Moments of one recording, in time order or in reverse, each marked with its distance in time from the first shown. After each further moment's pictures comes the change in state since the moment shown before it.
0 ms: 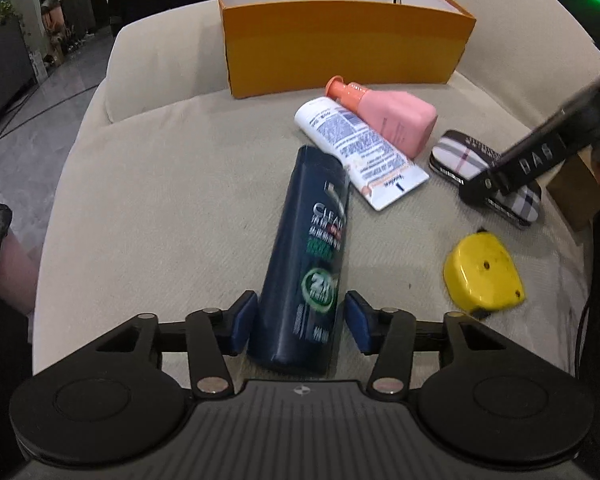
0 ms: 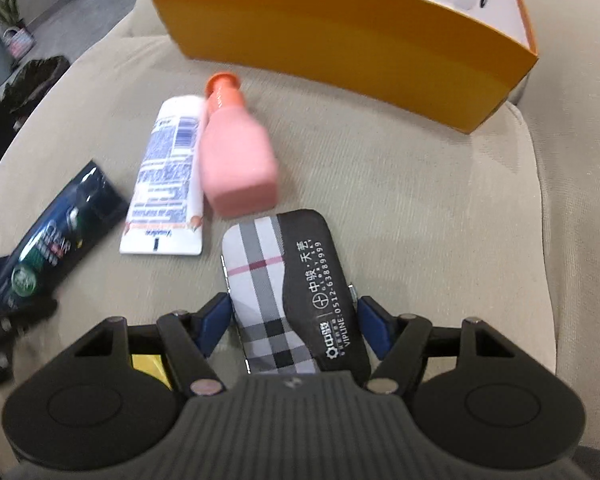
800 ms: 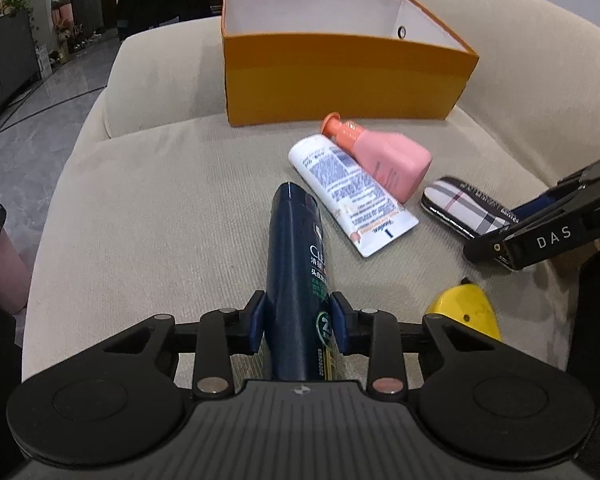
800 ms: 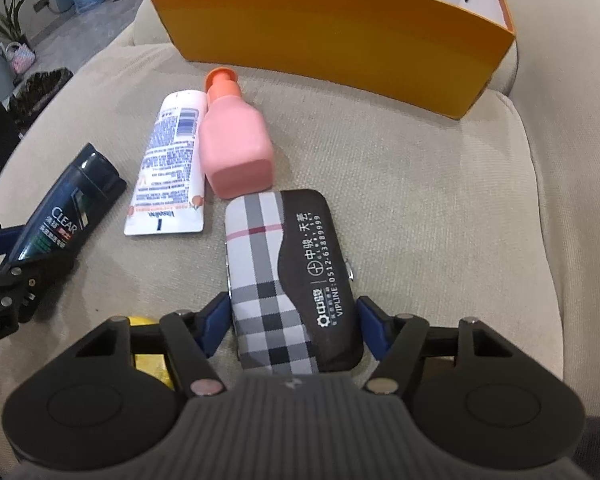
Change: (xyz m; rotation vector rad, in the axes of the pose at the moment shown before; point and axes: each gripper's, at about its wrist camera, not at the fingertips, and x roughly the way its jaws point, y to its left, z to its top) left arm -0.005 -0.004 0.016 -0.060 -0.053 -0.026; right arm -0.012 -0.009 -0.031 0.033 -0.049 0.030
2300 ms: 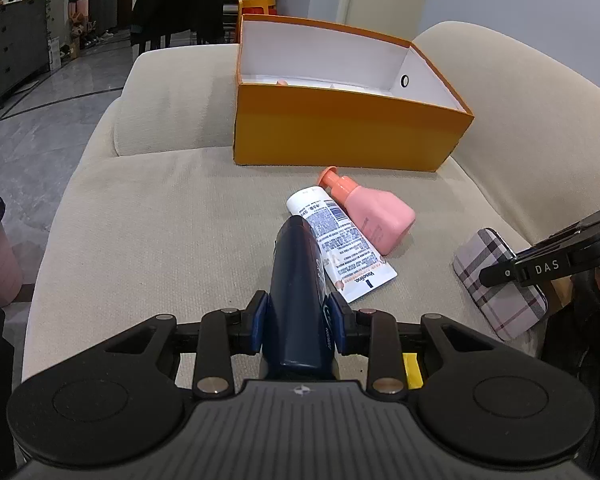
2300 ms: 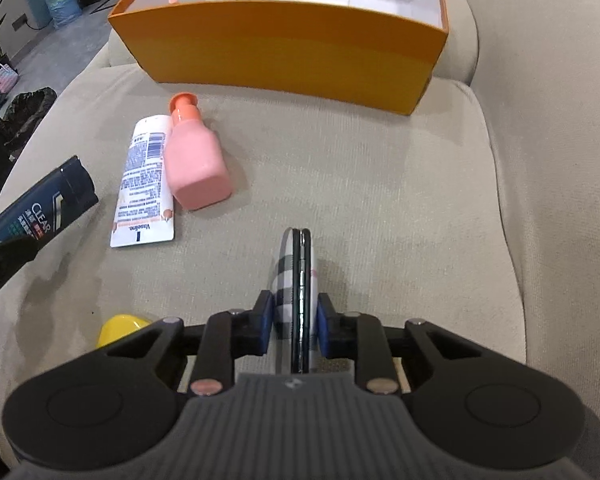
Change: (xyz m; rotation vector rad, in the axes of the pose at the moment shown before) left arm -0.023 0.004 0.018 -0.092 -0.070 -0.040; right arm -0.024 -0.026 0.004 0.062 0.022 -0.023
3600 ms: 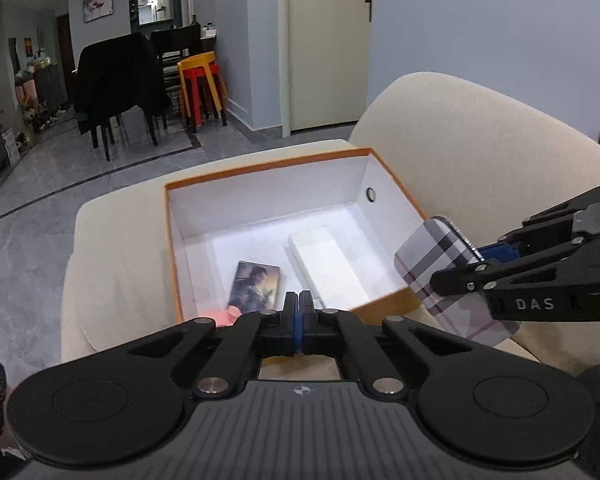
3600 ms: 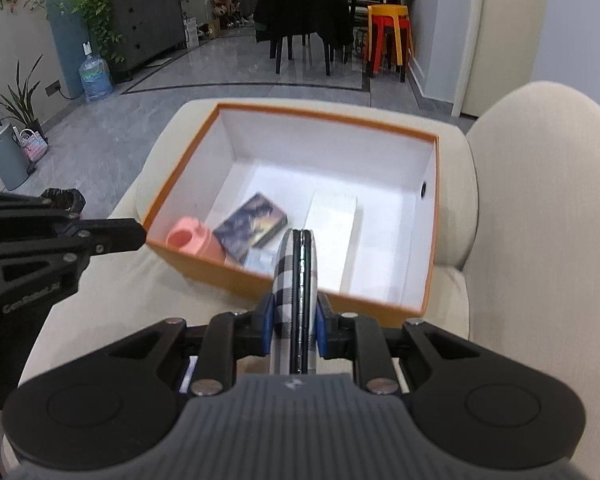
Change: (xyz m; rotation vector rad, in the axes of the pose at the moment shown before) left arm 0.028 -0.042 0.191 0.227 -0.082 -0.032; right arm -0.084 -0.010 0.138 -0.040 -0.293 0.057
